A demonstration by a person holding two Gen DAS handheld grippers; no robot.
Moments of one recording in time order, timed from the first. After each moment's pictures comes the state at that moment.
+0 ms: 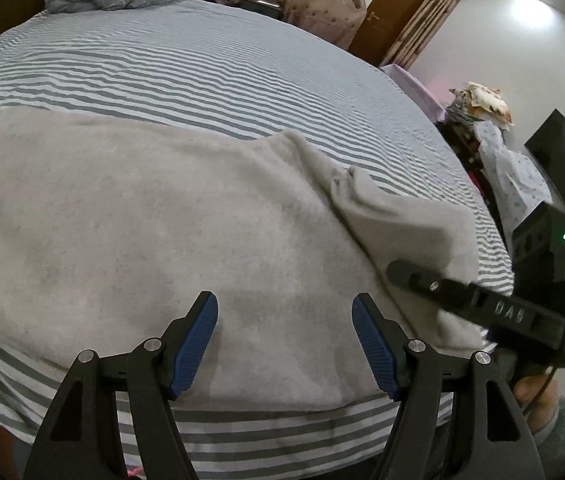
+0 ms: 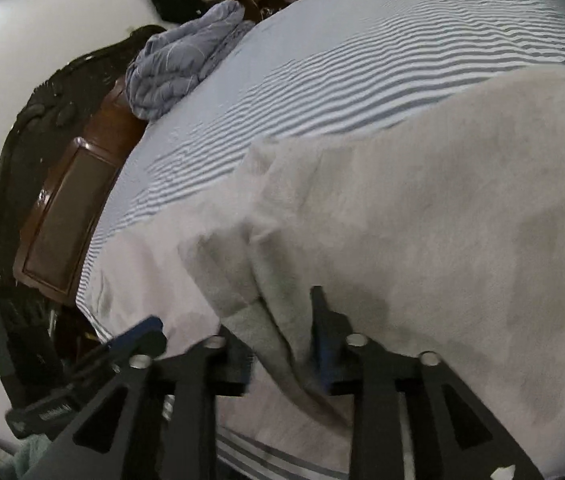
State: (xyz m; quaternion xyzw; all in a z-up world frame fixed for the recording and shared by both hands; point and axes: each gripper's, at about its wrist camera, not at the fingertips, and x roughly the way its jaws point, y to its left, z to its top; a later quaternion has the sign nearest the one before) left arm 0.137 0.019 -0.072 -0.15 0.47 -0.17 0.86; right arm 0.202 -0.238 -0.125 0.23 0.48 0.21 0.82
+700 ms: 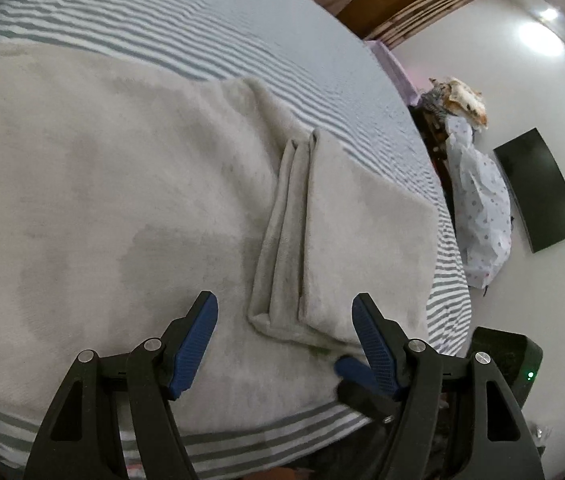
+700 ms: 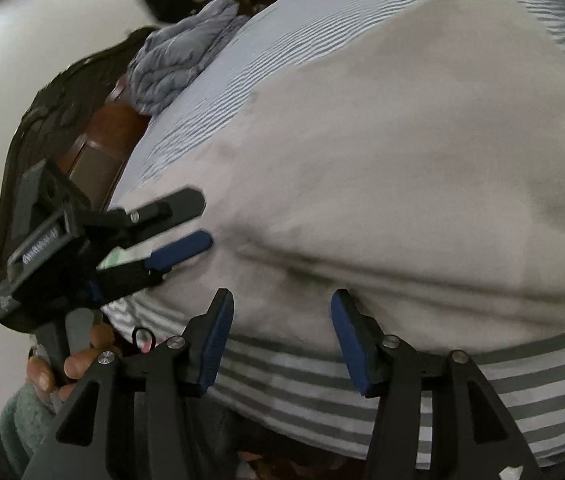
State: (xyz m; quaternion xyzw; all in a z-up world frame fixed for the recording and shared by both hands) left arm 0.177 -0.009 -0.097 -0.24 0.54 -0.24 0.77; right arm 0.124 -0.257 -0.158 0.27 0.49 0.20 0.81
